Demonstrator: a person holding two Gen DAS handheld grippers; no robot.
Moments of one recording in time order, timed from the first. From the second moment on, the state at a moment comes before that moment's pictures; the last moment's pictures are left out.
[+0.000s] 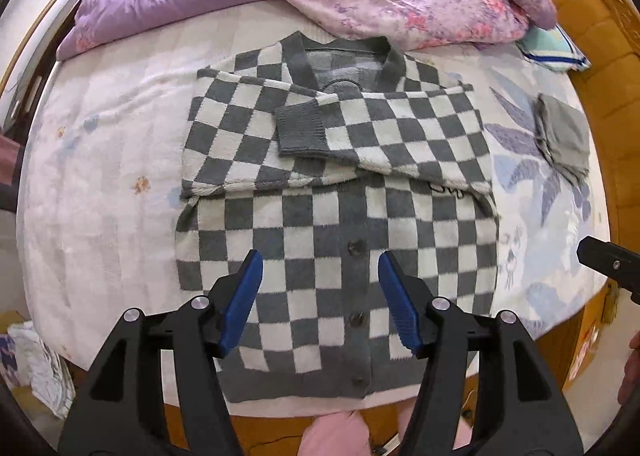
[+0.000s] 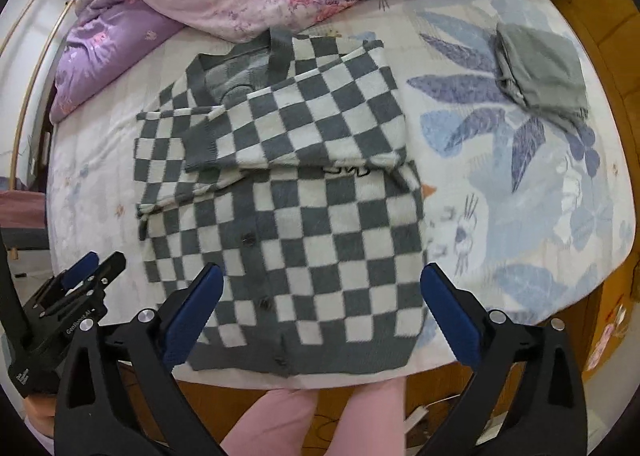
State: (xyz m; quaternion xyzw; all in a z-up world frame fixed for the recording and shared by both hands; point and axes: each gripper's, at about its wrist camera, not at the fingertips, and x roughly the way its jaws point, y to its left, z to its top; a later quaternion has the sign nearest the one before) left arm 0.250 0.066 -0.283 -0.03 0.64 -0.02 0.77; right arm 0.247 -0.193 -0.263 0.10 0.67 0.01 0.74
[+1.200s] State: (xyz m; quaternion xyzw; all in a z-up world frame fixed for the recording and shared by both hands) left arm 0.436 0.135 -0.335 0.00 0.66 0.06 0.75; right arm 0.474 -0.170 -0.326 0.08 0.67 0.04 0.74
